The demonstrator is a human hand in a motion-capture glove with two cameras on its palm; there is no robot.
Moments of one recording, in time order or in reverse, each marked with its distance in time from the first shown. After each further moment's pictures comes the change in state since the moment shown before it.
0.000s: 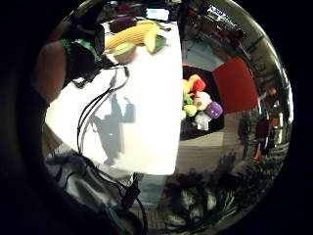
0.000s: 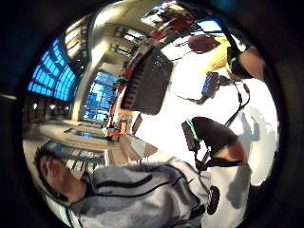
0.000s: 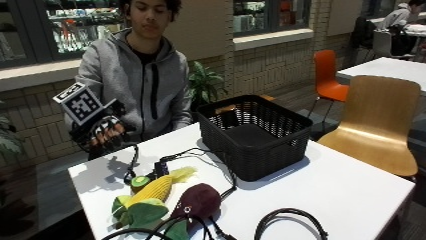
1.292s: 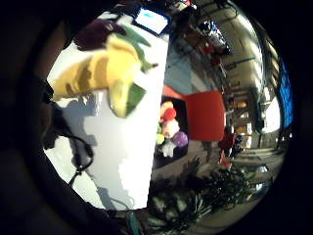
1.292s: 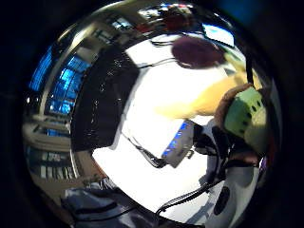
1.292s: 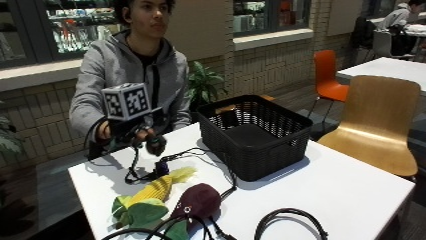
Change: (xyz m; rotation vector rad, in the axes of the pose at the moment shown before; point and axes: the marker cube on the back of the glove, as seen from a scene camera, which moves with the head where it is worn) arm -0.040 -0.130 0.026 -0.032 0.385 -0.168
